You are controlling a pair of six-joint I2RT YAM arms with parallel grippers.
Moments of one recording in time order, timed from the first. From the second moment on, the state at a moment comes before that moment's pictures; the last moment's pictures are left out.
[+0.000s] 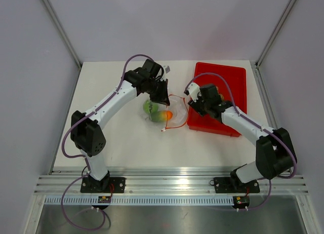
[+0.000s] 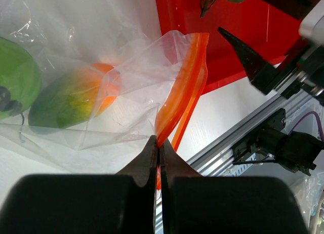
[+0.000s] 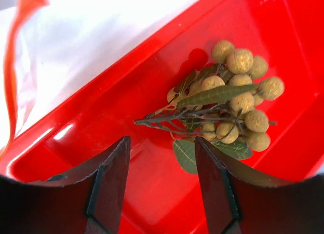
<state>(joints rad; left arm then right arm) -0.59 1.80 1.73 -0.87 0.34 -0.44 0.44 1.46 1.00 -0.29 0.09 -0.45</state>
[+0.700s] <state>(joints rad) -0.50 1.74 1.61 -0.83 0.35 -0.45 0.49 1.64 0.88 0.02 0.28 -0.75</state>
